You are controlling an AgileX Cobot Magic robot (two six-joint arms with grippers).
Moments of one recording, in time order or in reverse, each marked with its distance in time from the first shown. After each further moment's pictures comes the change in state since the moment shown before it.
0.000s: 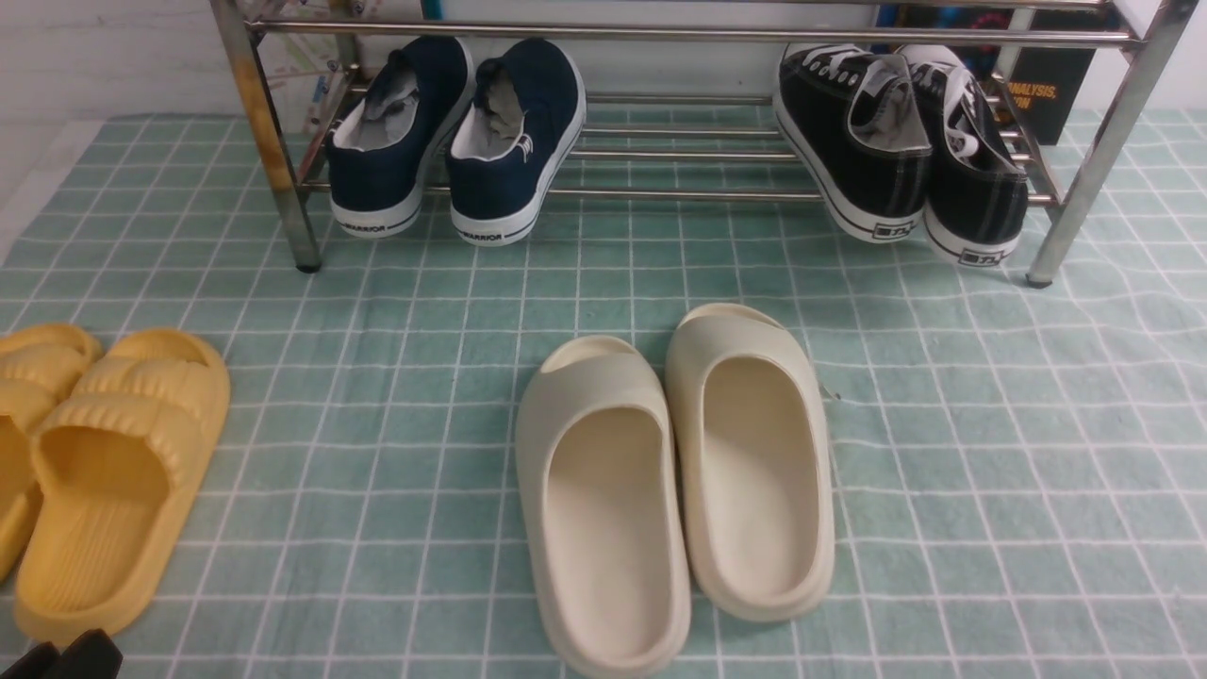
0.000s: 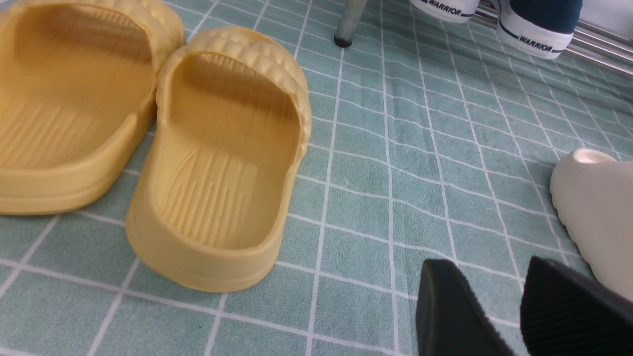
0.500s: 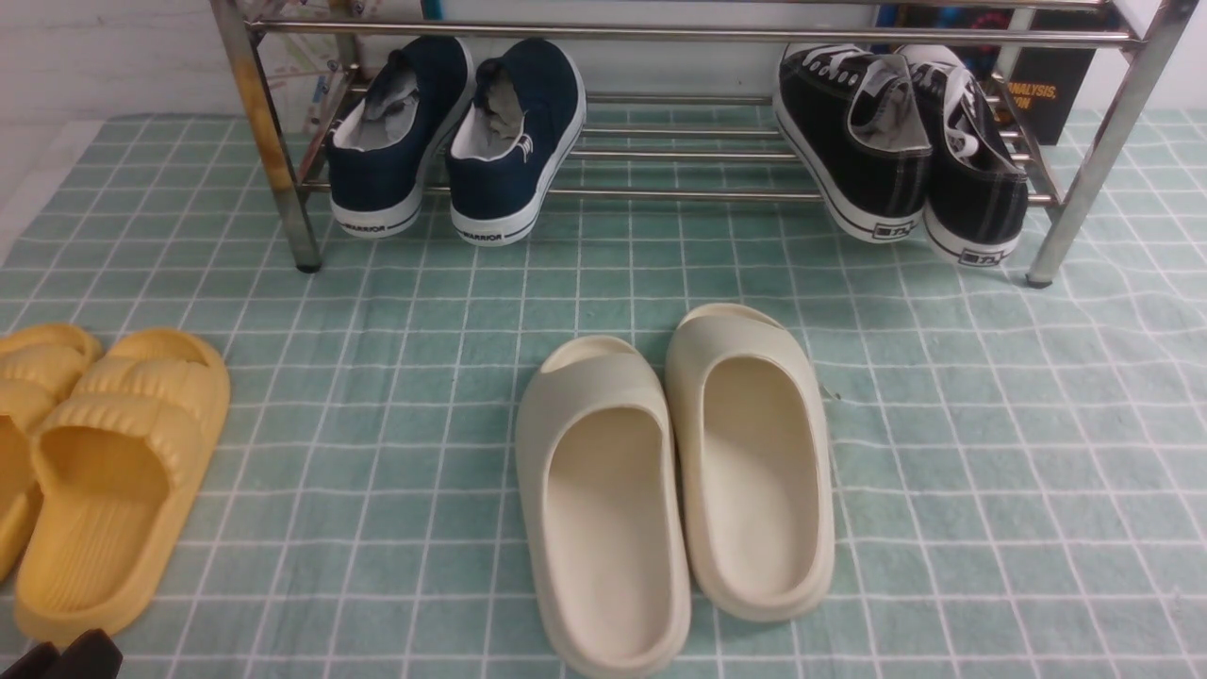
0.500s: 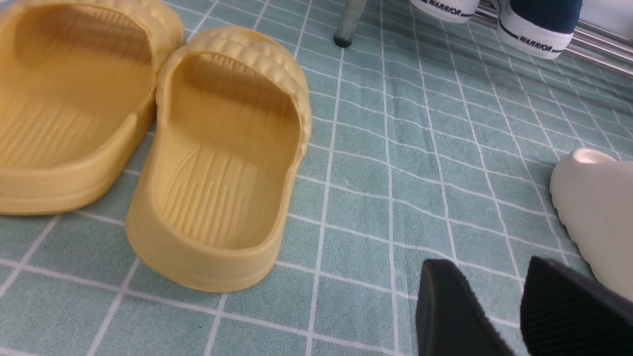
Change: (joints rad) right arm 0.000 0.000 0.000 0.000 0.001 0.000; left arm 0.000 0.000 0.000 0.000 0.000 0.000
